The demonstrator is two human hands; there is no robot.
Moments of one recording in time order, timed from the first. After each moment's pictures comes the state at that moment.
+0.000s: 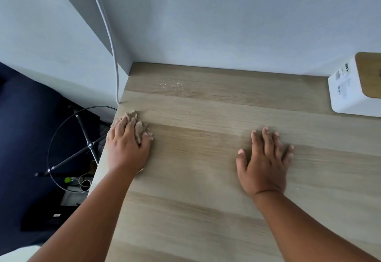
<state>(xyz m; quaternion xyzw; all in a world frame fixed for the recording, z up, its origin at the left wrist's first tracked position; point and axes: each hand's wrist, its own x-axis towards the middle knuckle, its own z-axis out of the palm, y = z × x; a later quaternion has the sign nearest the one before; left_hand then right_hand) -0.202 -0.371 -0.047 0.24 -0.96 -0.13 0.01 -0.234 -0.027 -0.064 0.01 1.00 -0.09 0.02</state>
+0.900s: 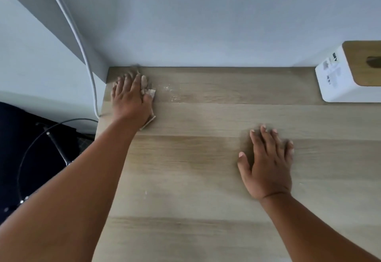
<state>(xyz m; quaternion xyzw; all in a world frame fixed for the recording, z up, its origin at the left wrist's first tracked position) -0.362 -0.381 -0.042 0.14 -0.98 -0.15 -0.03 -0.234 -0.027 -0.069 0.02 1.00 -0.07 0.01</state>
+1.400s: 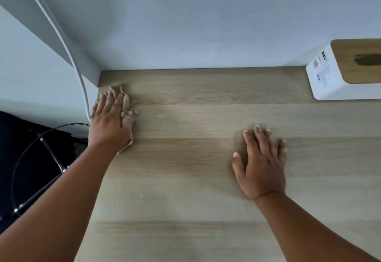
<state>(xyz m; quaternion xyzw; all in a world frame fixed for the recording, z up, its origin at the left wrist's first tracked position) -0.311 -0.409 -0.043 0.10 -0.99 -0.13 -0.04 -0.234 -0.027 -0.065 0.01 1.00 -0.07 0.00</state>
